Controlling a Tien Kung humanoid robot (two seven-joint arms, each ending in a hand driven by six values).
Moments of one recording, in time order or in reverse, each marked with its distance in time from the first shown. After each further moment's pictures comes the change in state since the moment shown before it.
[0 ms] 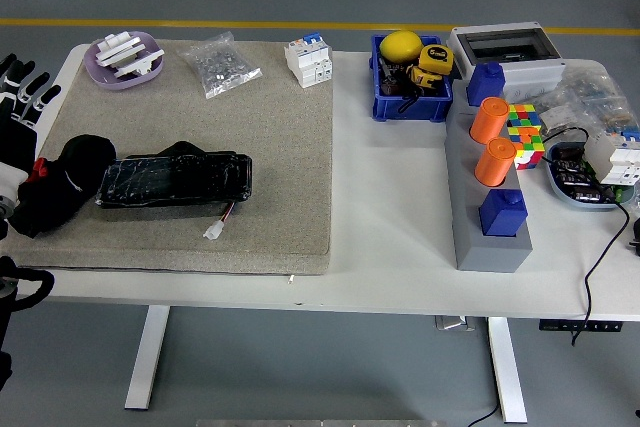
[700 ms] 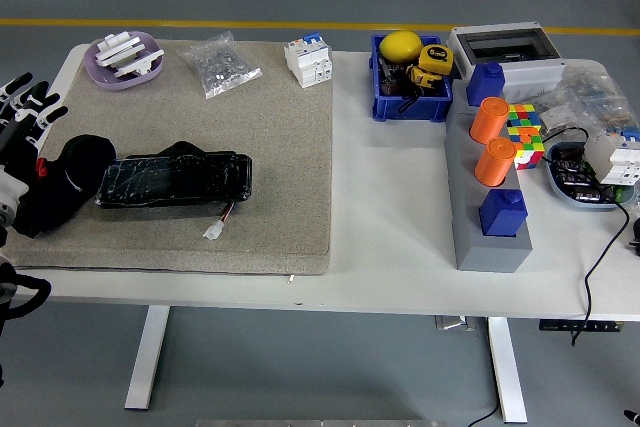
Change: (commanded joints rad) left arm 0.013 0.031 0.038 0.002 0.137 0.086 0.047; right arm 0.001 0.020 -0.004 0.000 -0.009 -0.001 -0.002
